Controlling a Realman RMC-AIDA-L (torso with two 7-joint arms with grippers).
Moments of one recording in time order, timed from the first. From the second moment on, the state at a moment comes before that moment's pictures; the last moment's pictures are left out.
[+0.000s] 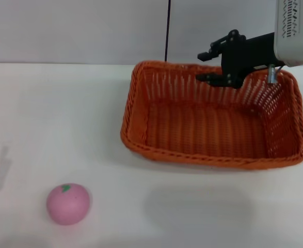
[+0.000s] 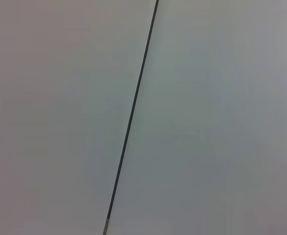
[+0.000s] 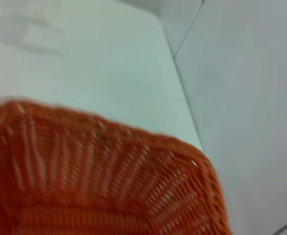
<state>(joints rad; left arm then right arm) 0.04 -2.07 -0.59 -0.15 -0.97 -1.77 2.77 0.78 2.04 -1.03 -0.83 -2.19 -1.25 1.23</state>
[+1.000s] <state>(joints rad) -0.07 -2.06 0.09 0.50 -0.97 -1.90 2.09 0.37 2.08 -0.88 -0.66 -1.20 -1.34 1.16</state>
